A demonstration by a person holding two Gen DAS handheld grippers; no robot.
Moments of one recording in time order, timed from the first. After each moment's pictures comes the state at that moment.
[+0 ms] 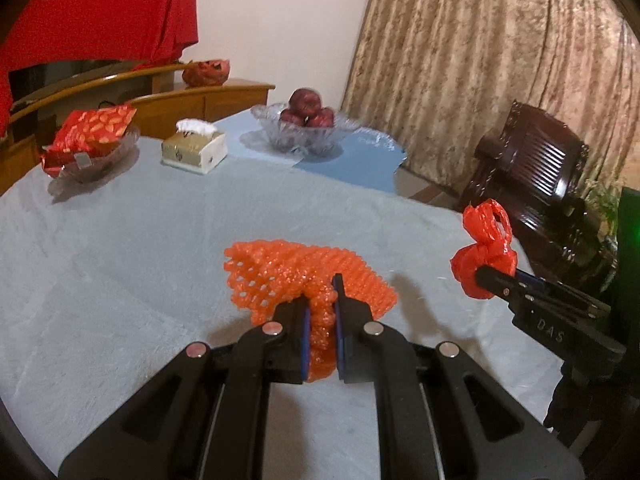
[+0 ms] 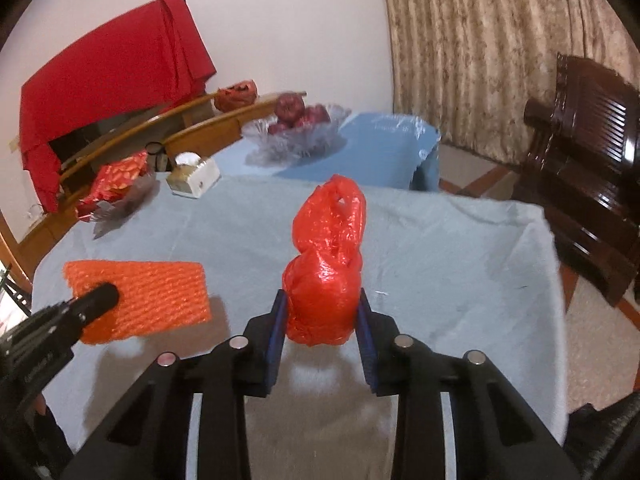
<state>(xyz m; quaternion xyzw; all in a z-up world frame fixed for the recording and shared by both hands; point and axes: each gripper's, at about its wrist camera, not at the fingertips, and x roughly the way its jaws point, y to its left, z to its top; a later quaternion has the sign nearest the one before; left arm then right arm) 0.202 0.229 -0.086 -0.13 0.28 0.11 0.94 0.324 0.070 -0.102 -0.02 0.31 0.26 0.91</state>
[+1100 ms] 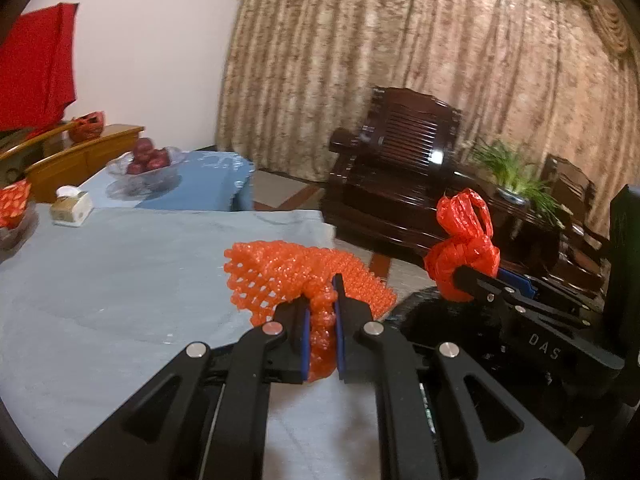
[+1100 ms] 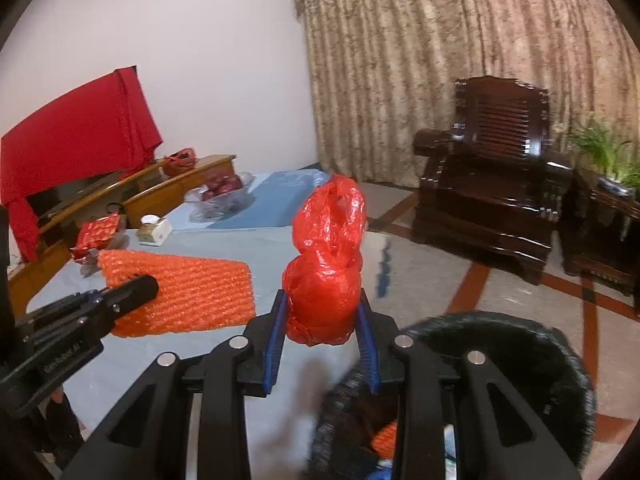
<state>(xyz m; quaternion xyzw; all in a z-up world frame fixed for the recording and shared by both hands) 0.131 0.014 -0.017 -0.06 0.25 -0.09 0.96 0.172 -0.146 -0.028 0.03 0.24 0.14 0.96</state>
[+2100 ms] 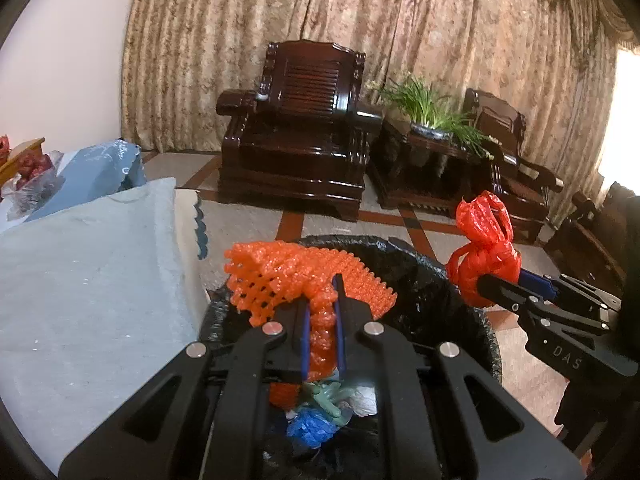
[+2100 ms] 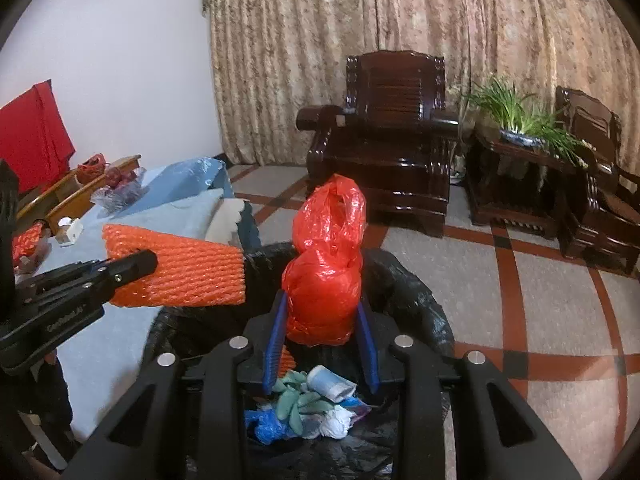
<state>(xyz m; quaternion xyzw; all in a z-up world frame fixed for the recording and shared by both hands) 0.160 -0.146 -0.076 0.00 0.30 -0.24 0.92 0.116 -0.295 -0.075 0.05 0.28 -0.01 0.96</state>
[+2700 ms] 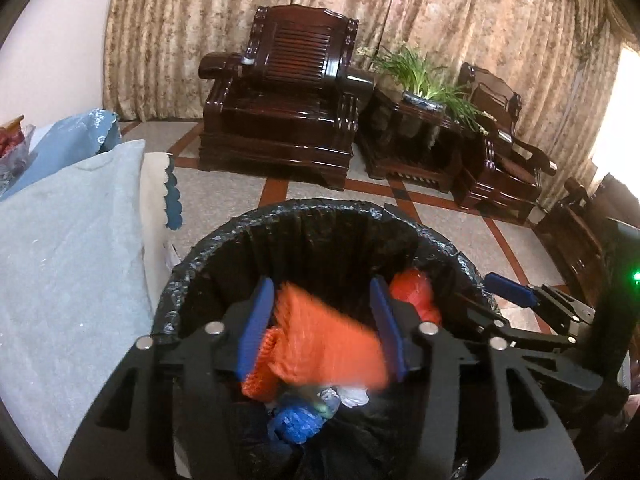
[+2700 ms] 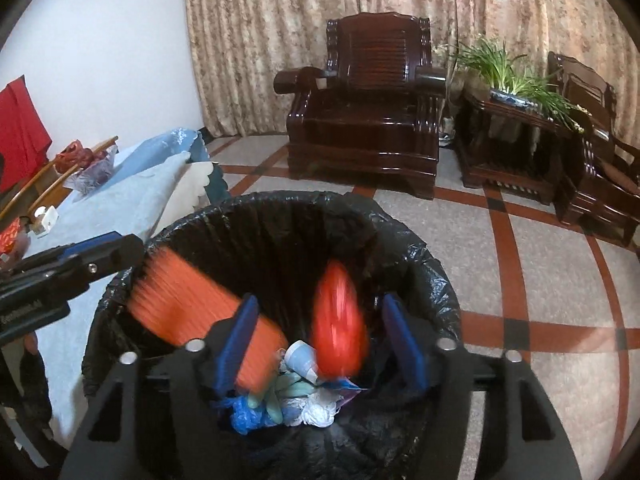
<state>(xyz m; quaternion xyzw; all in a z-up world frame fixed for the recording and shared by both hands) 0.197 -0.163 -0.114 -0.01 0.36 -0.26 0.90 0.140 -0.318 -0.127 0.07 0.33 -0.04 0.94</state>
